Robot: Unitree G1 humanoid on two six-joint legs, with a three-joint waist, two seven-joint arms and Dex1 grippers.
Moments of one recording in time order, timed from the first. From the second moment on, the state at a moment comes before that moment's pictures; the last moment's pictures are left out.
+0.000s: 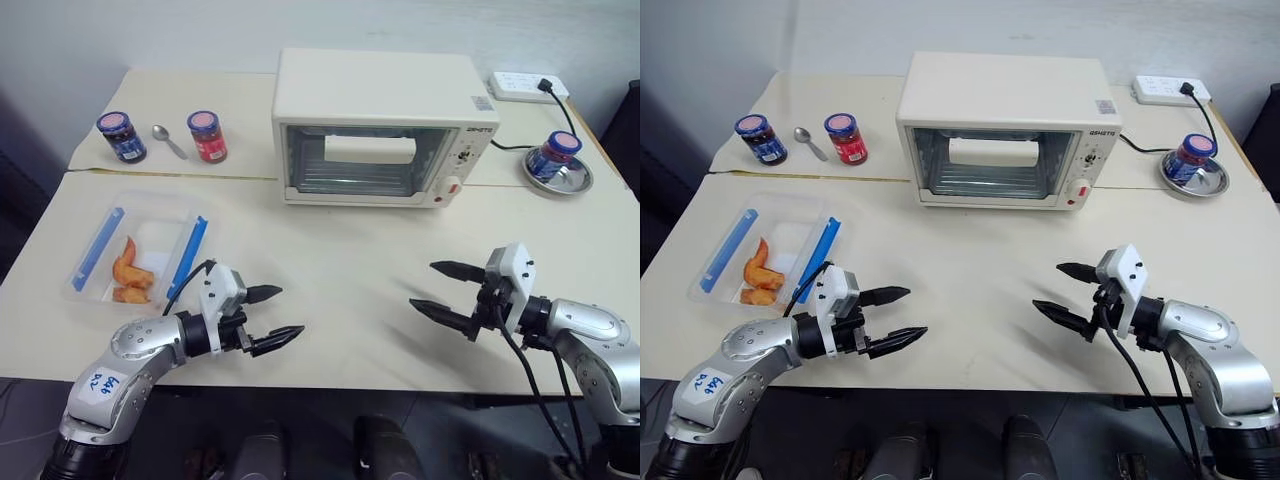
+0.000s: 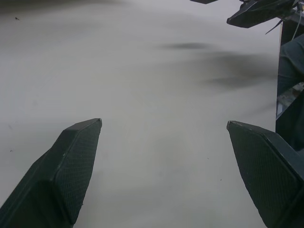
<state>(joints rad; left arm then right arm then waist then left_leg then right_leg) -0.06 0.61 0.04 -0.46 -0.53 0.59 -0.76 -0.10 -0.72 -0.17 -0.29 0.54 0.45 0.93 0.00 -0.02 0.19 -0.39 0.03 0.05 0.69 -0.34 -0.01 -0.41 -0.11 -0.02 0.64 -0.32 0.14</state>
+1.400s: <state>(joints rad) -0.51 0.89 0.27 -0.36 -0.93 0.84 -0.84 -0.83 -0.49 -0.04 0.37 0.43 0.40 0.84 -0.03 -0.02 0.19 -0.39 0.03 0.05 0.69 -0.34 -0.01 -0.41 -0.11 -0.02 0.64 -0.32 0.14</state>
